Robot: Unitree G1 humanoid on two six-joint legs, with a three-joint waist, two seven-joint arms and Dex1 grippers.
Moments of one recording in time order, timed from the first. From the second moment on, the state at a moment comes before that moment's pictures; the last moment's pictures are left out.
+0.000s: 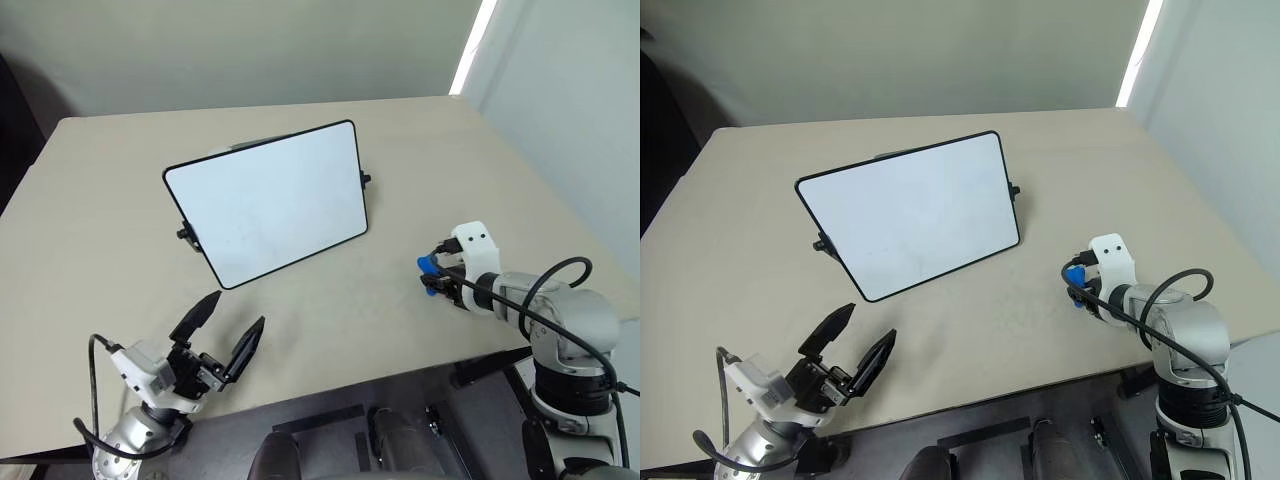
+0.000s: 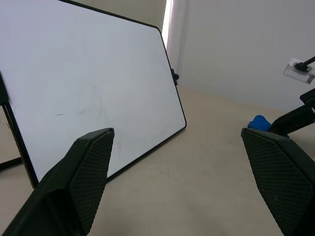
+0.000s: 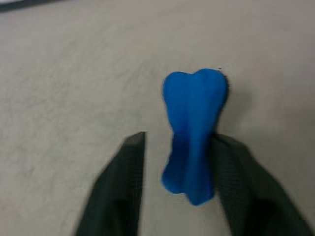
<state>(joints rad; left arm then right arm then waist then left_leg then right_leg) 0.44 0.29 0.21 -0.34 -0.58 -0.28 -0.78 -0.45 -0.39 -0.11 -0.51 0.21 1.54 0.42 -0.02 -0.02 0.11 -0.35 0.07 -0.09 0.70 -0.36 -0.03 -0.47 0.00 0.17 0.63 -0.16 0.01</state>
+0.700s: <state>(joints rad) 0.45 0.28 0.18 -0.37 -0.56 -0.29 -0.77 -0.31 -0.50 -0.15 -0.69 0.40 1.37 0.50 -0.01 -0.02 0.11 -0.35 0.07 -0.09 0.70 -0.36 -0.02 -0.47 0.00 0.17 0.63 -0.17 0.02</state>
